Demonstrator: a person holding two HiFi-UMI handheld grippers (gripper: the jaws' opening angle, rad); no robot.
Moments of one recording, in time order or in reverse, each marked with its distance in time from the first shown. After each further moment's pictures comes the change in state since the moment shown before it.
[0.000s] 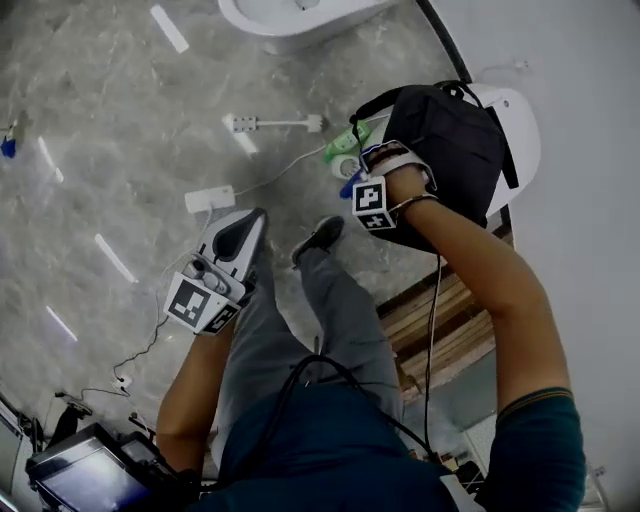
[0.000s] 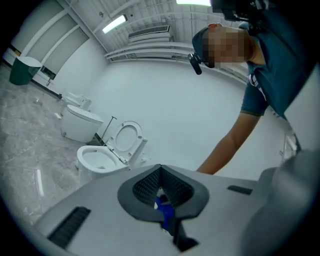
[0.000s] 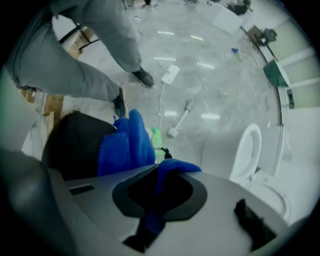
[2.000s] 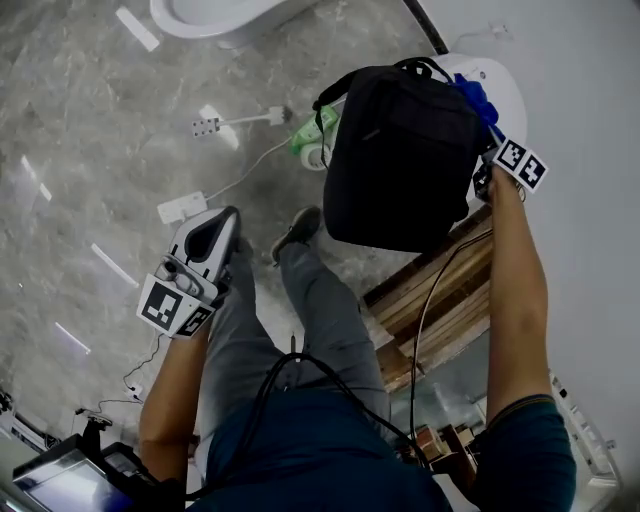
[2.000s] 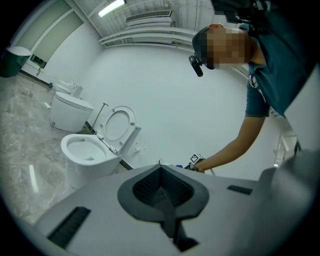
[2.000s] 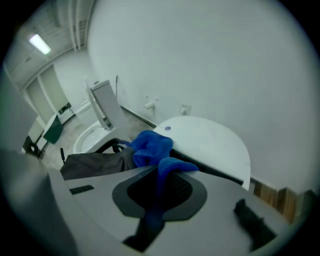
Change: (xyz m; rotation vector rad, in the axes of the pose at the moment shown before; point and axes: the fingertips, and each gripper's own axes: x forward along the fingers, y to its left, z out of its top) left arm 0.077 0.003 -0.023 -0.025 0.126 -0.064; right arm 0.025 0.127 -0.392 2.470 -0.355 -0.185
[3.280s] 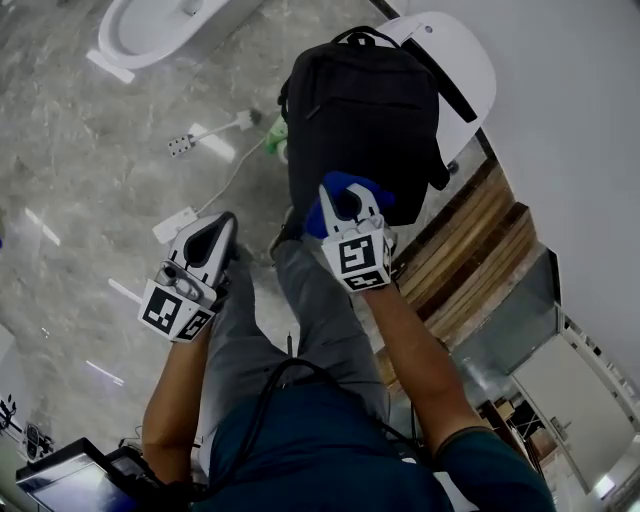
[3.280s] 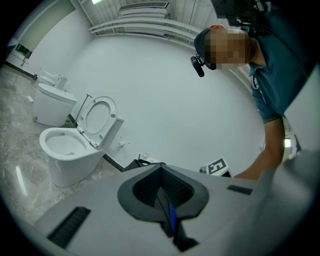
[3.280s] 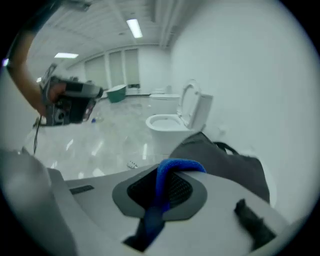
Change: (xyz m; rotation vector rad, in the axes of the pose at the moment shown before) left arm 0.035 -0.063 -0.015 0.025 0.076 -0.144; right arm -0.139 0.292 -0.192 -0.734 -0.165 0.297
